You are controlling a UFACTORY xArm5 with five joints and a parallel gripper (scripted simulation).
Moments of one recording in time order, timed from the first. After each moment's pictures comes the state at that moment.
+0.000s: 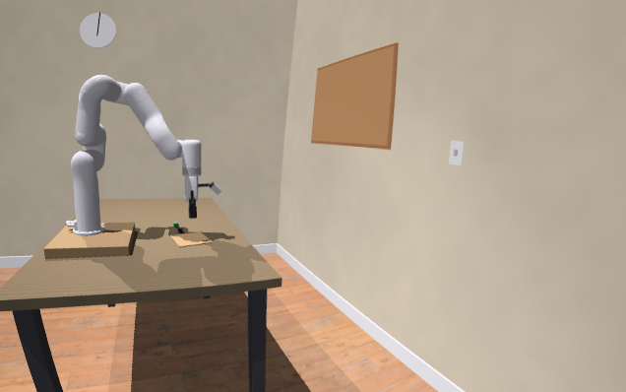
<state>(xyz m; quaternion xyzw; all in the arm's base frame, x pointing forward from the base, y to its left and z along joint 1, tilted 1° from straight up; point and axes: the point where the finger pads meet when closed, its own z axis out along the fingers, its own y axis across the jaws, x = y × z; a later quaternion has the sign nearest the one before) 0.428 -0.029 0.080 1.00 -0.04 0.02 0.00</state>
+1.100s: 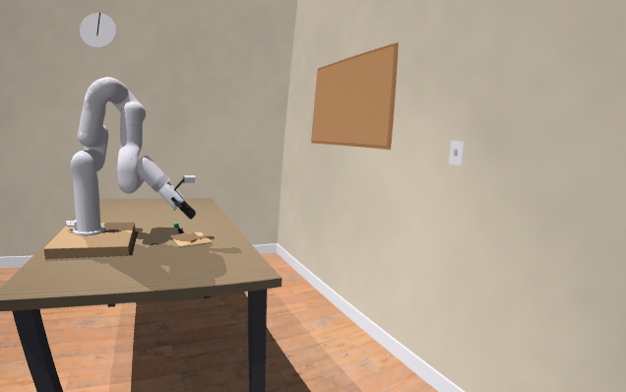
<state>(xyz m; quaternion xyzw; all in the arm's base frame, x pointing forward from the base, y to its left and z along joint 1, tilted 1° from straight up) 0.416 -0.031 0.080 0.92 -0.03 0.39 0.01</state>
